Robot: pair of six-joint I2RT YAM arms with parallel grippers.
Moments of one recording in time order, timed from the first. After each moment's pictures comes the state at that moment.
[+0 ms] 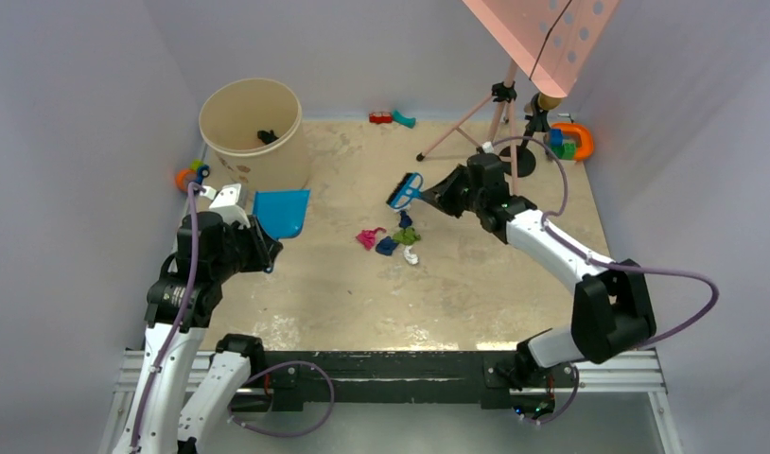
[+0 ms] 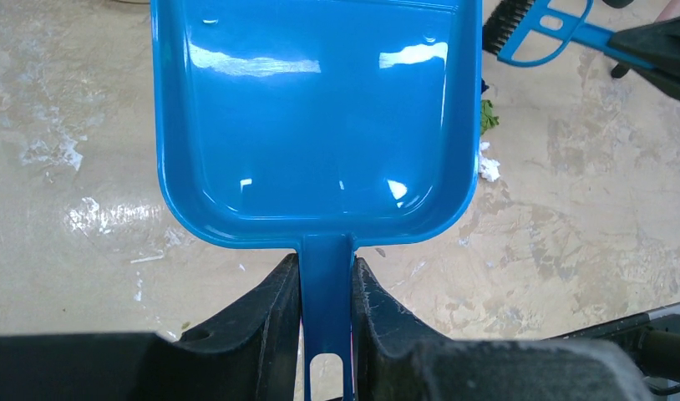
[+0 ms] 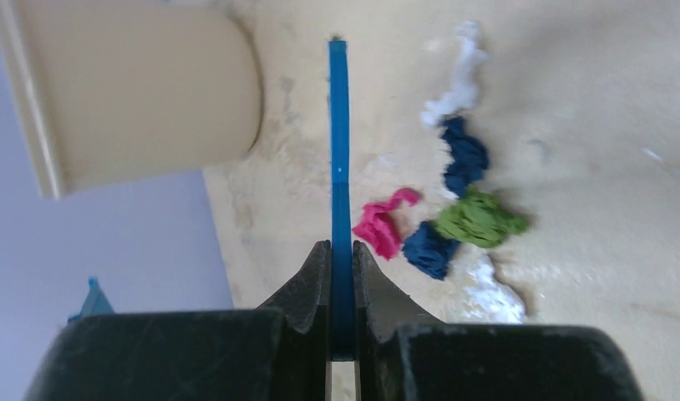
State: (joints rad) left arm -0.13 0.65 0.91 -0.85 0.16 -0.33; right arm 0.41 1.43 0.96 -0.13 -0.10 1.10
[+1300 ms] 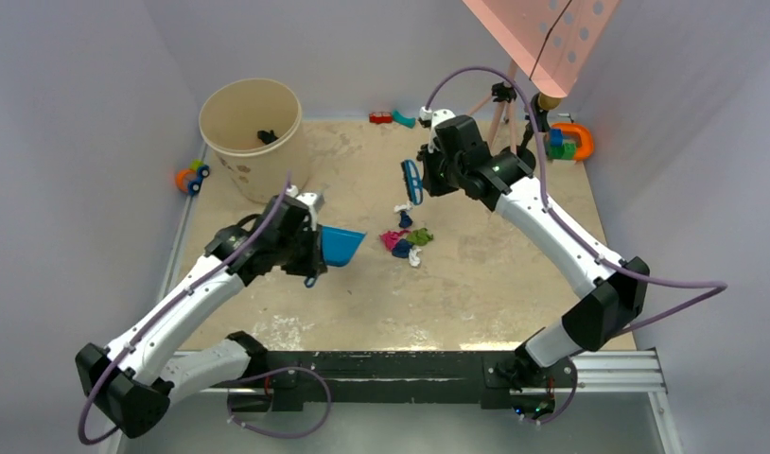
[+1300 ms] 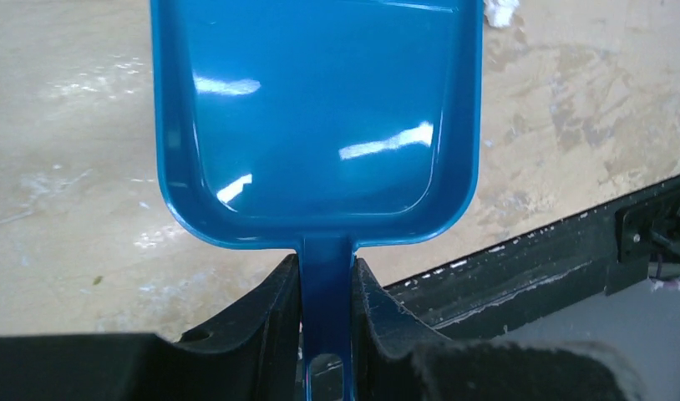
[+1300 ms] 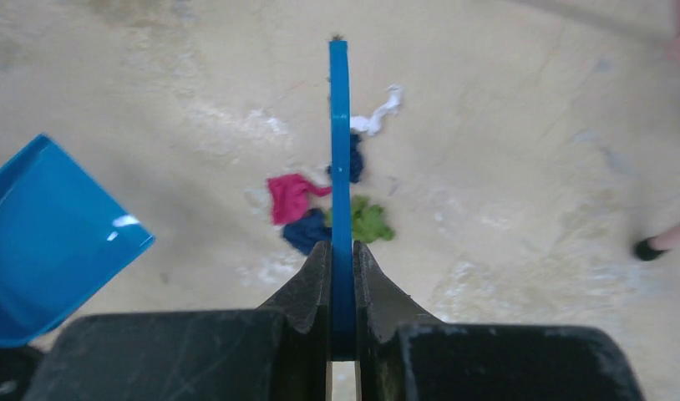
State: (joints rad) left arm -0.51 1.00 0.97 -0.94 0.05 -0.46; right arm 0.59 1.52 1.53 -0.73 0.07 0.25
